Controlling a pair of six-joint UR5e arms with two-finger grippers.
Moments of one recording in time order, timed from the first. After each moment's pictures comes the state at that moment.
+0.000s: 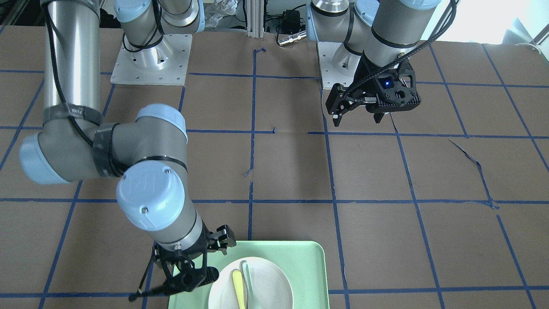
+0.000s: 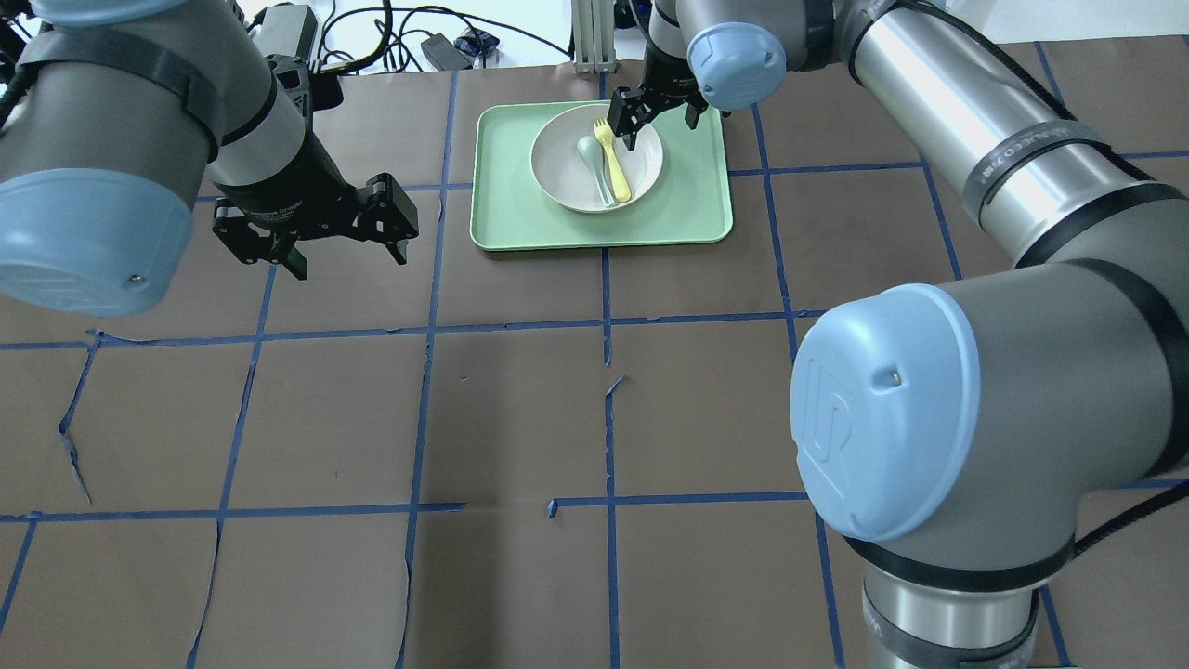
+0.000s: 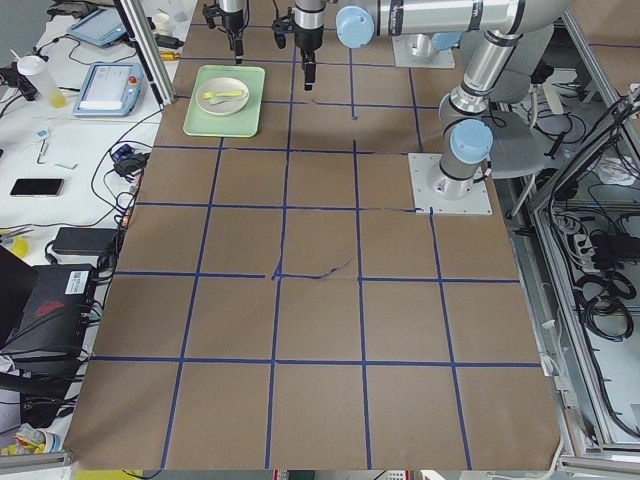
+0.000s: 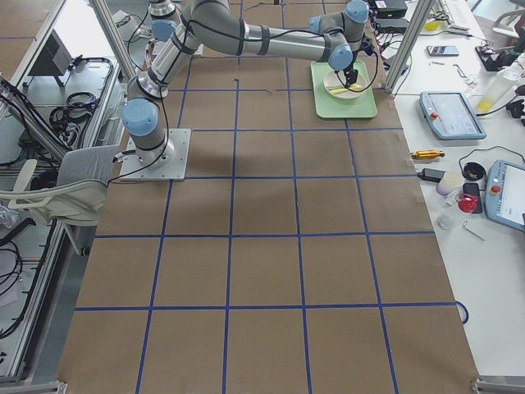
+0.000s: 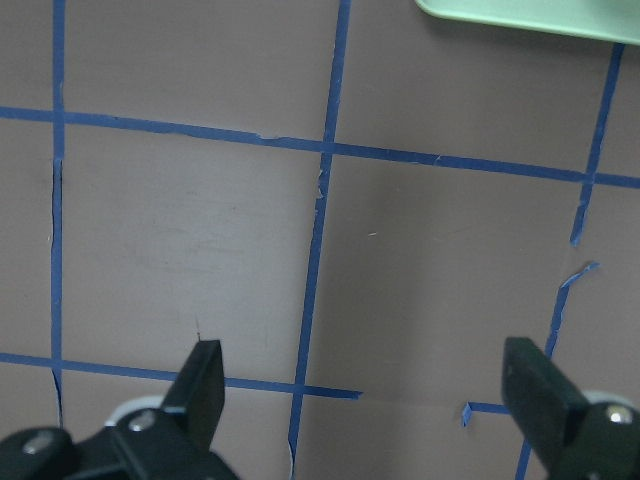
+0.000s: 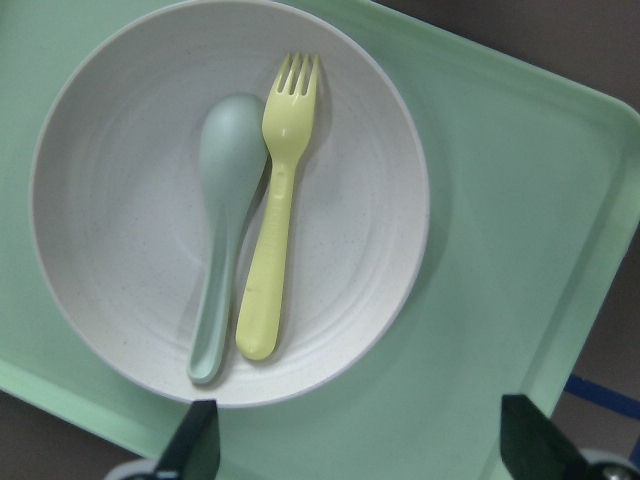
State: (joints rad) left arm -1.61 -1.54 -1.72 -1.40 1.58 -0.17; right arm 1.74 -0.76 0.99 -1.93 -1.48 -0.23
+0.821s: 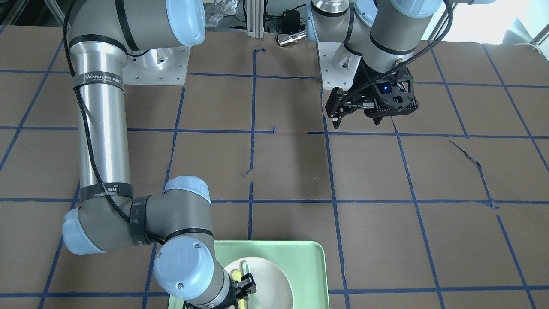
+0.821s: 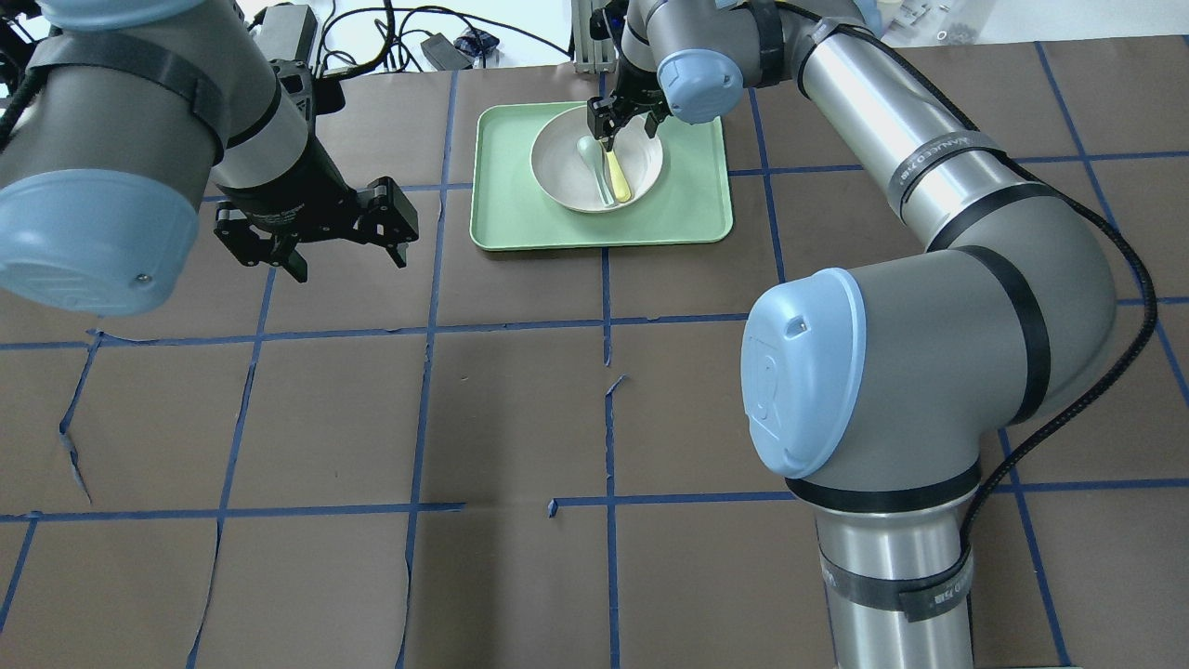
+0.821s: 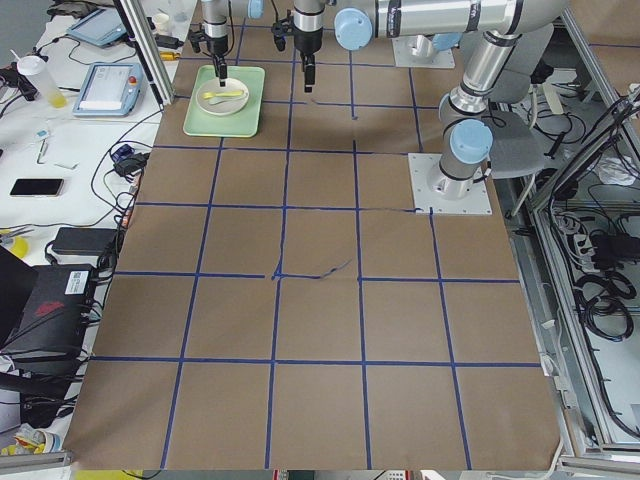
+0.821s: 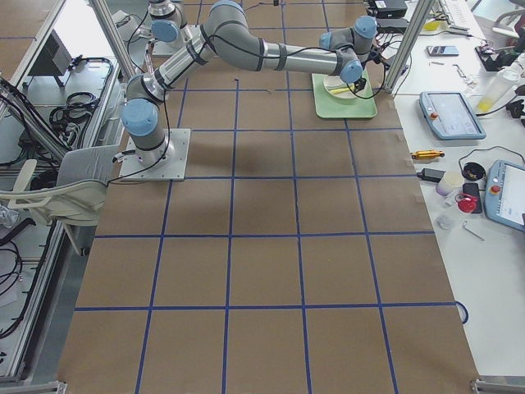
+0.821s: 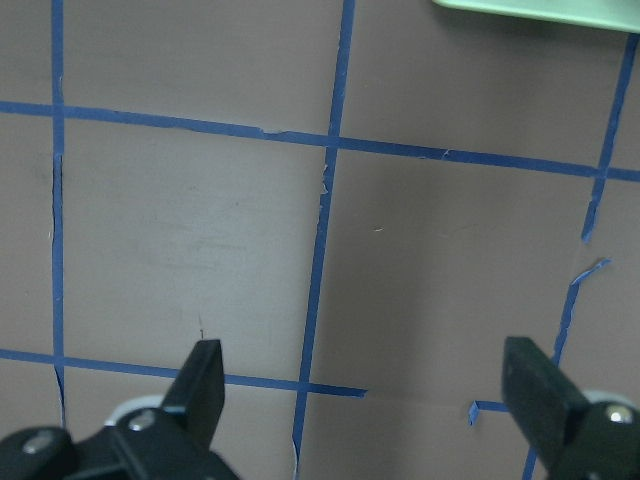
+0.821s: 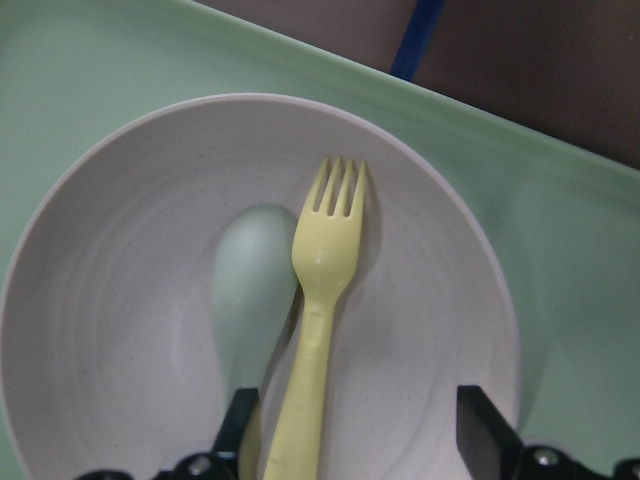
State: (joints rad) left arm -1.61 -1.55 -1.72 -1.40 1.58 -0.17; right arm 1.77 -0.60 0.85 -1.96 -1.43 -0.19
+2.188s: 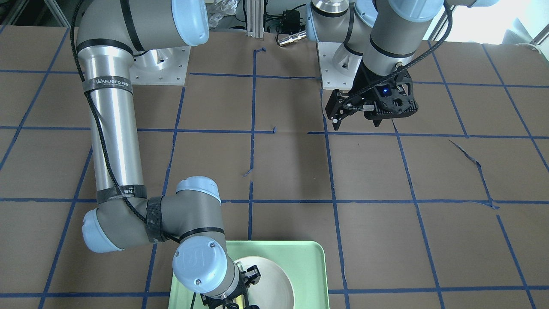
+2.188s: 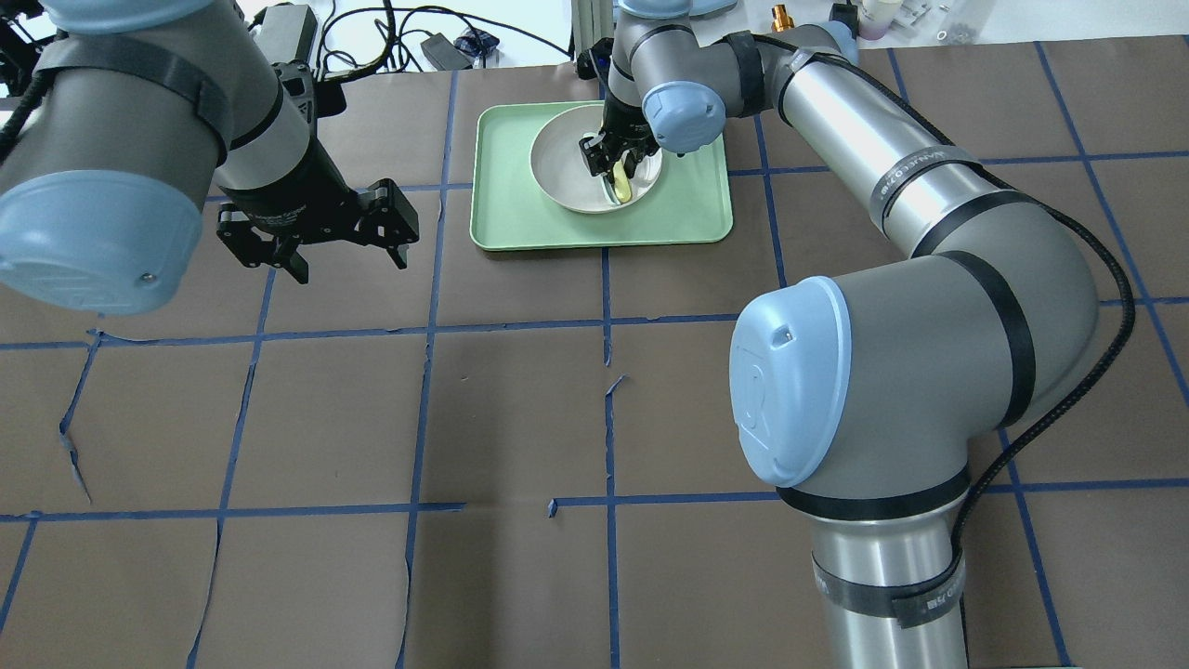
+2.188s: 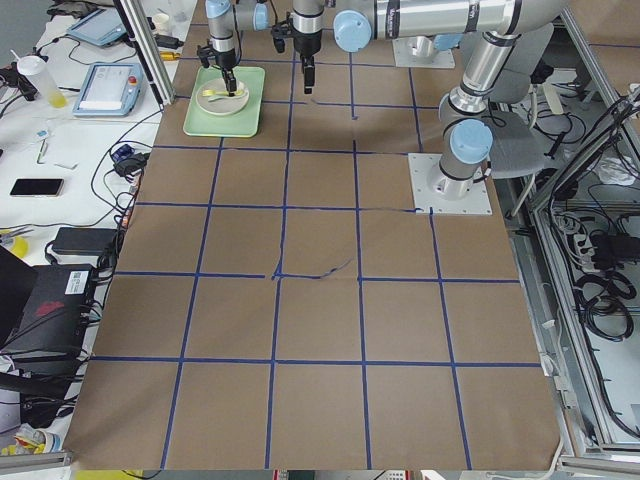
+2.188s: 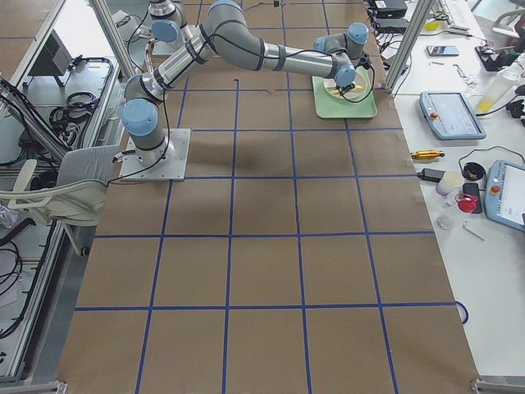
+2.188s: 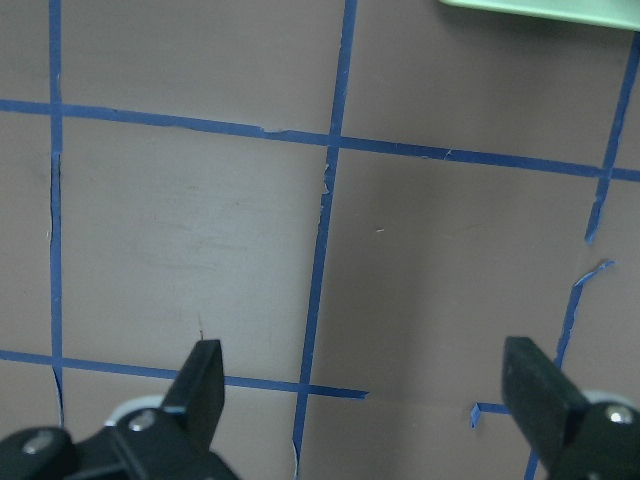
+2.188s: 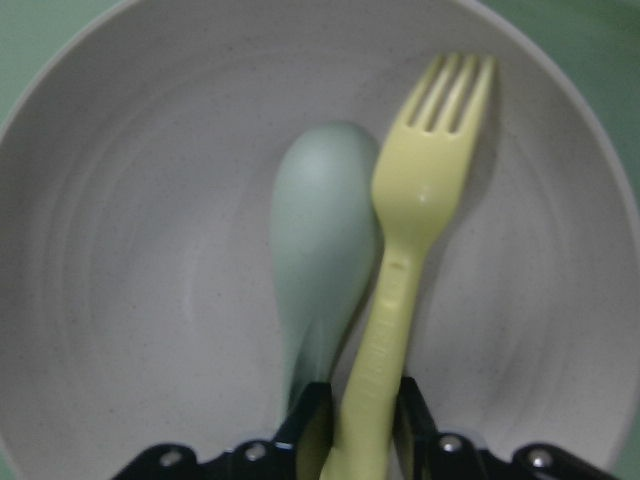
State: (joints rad) left arm -1.61 -1.55 -1.73 -1.39 1.58 -0.17; right arm 1.79 -0.60 0.91 -1.96 -1.44 -0.20
